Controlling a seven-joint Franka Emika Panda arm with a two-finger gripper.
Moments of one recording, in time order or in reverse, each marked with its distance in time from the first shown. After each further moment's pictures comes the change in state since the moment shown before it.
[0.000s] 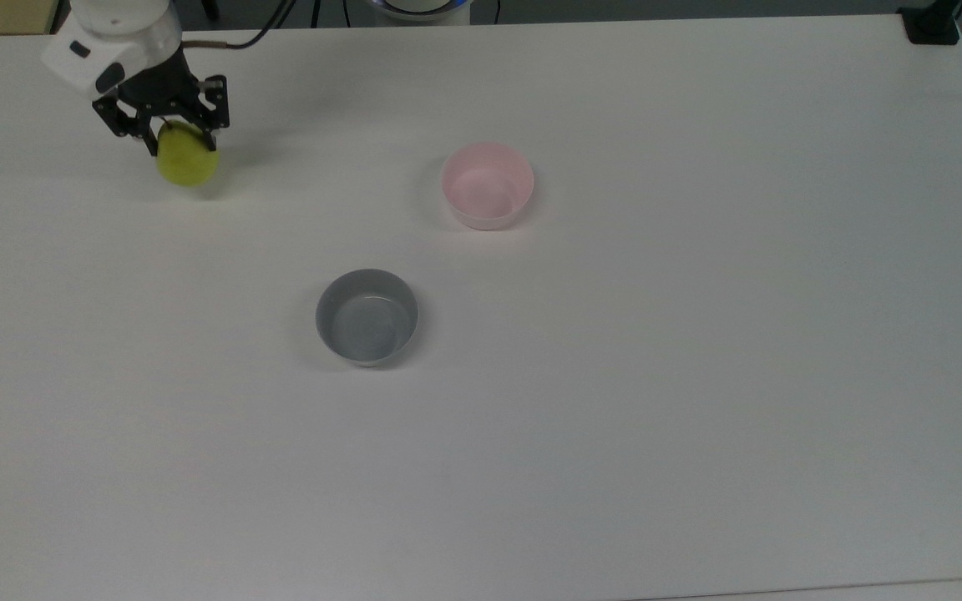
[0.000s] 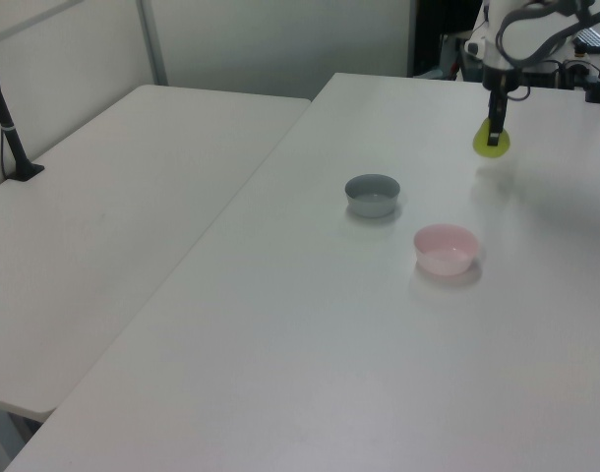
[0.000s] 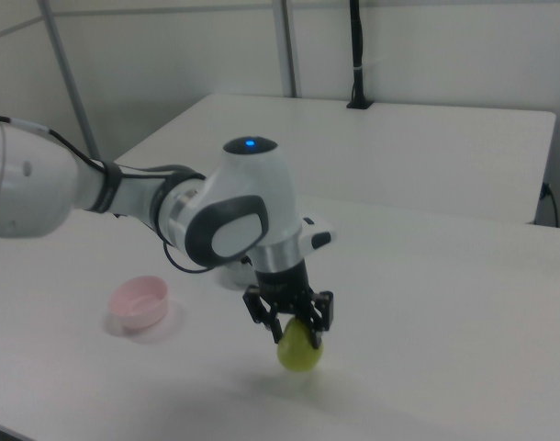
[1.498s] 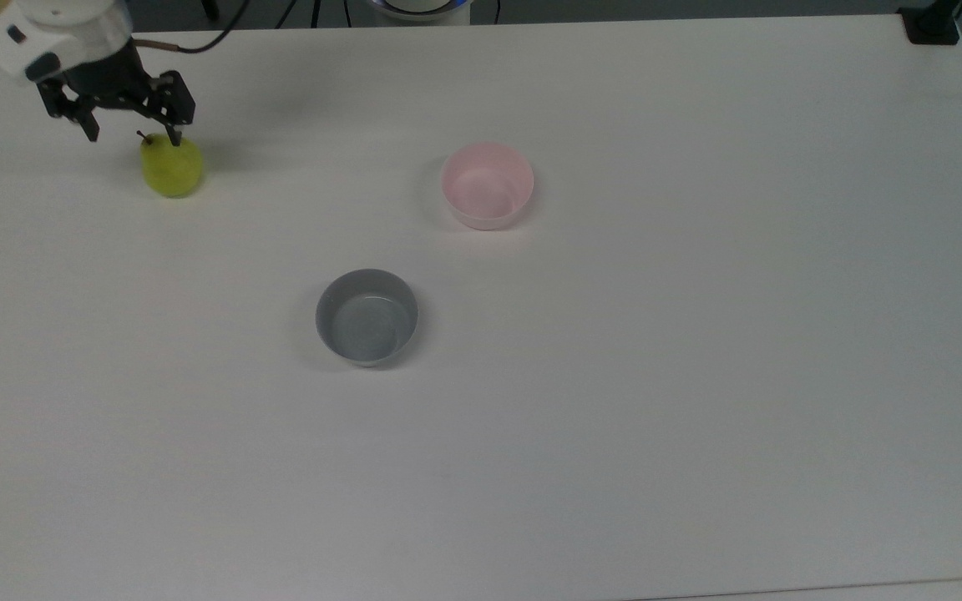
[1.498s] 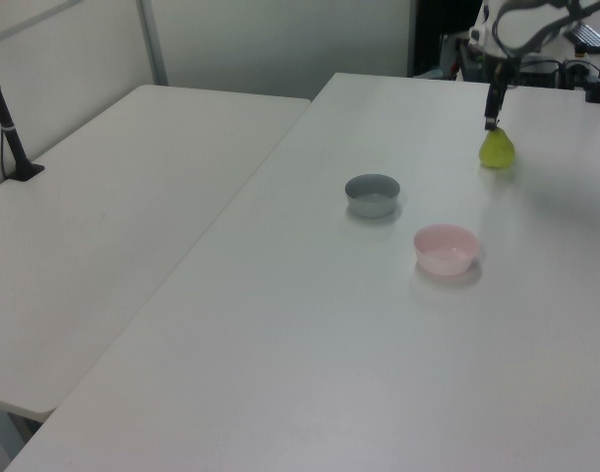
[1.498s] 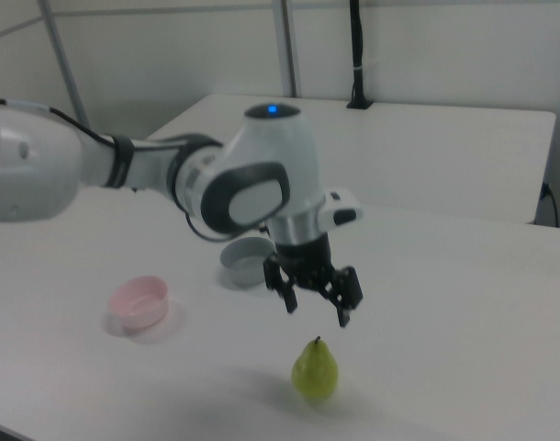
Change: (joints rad) arm -0.008 0.031 -0.046 0.142 0.000 -0.100 0.131
